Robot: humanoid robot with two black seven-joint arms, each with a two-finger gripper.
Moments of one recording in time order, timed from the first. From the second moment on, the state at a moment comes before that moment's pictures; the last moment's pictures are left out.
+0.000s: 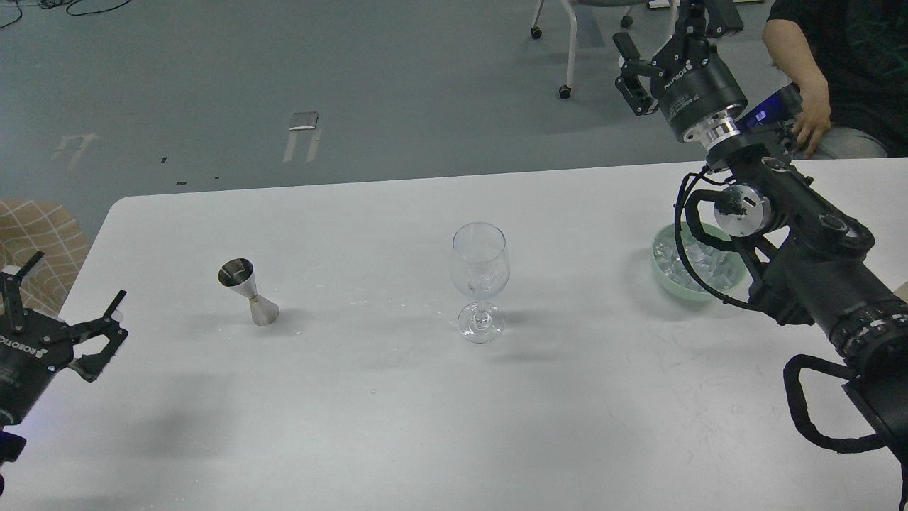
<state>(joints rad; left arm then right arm) 0.38 0.52 -1.76 -1.46 -0.17 -0.40 0.25 0.87 -0.11 1.08 0.57 -0.67 0.38 0.49</state>
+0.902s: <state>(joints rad) 0.18 0.15 -1.68 -1.40 -0.15 -0.09 0.37 0.86 -0.12 1.08 0.57 -0.67 0.38 0.49</state>
